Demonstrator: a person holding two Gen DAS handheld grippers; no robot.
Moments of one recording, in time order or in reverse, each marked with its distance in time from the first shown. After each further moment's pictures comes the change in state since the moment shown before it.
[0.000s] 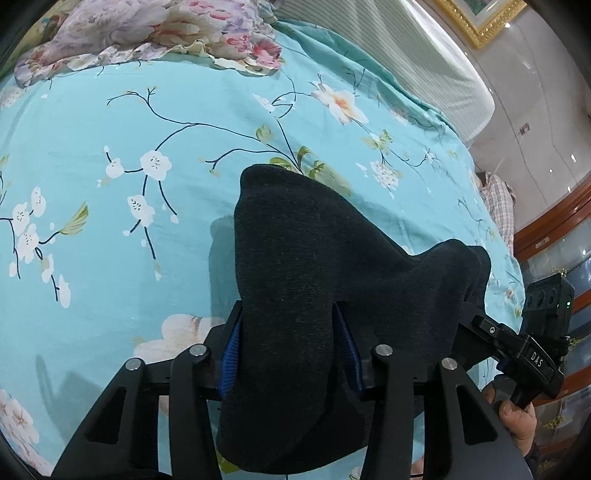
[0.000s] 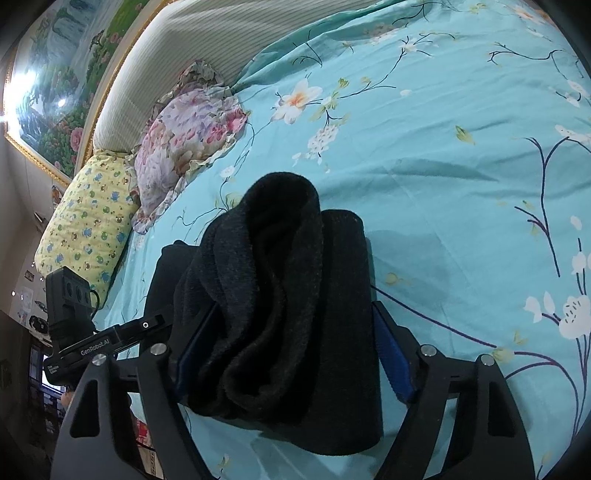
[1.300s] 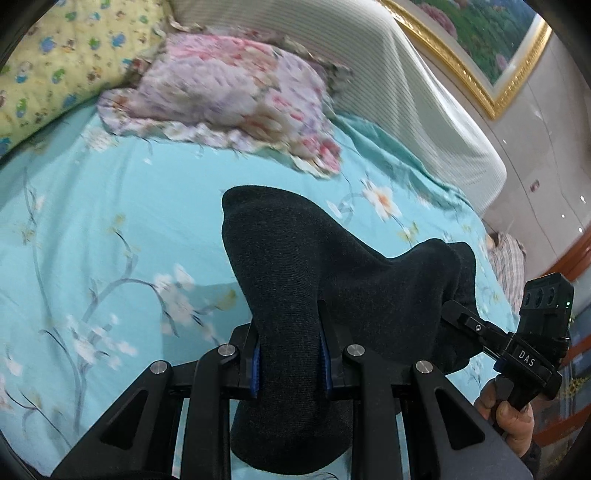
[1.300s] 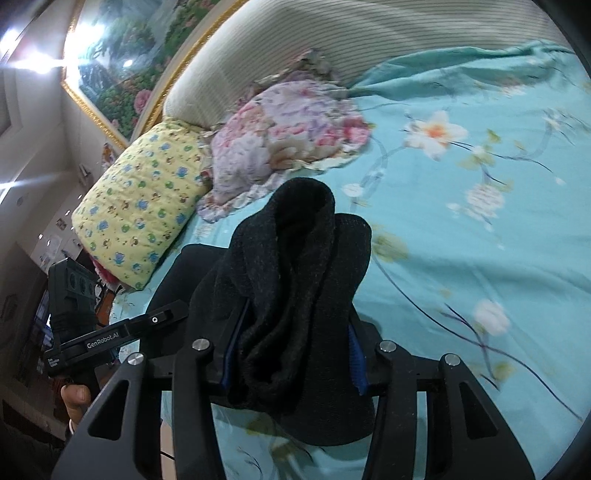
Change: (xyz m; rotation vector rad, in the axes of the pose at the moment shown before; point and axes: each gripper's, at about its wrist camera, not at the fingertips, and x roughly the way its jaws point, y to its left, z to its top) left arm -0.129 0.079 0.027 -0.089 -0.234 0.079; right arm 0.038 0.131 0.032 -0.236 -0.008 0.168
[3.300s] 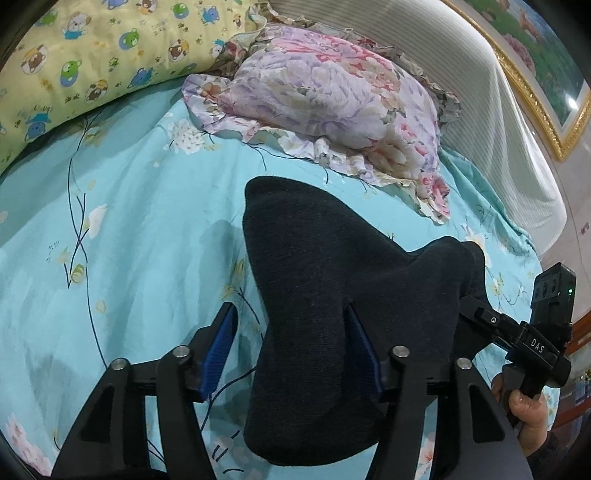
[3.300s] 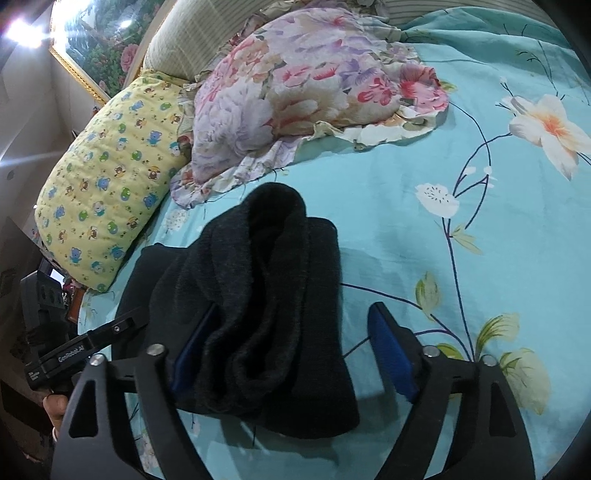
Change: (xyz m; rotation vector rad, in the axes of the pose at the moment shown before) left arm 0.041 0.116 0.048 -0.121 -0.035 0.185; right arm 0.171 0.004 0.056 -0.055 0.148 -0.002
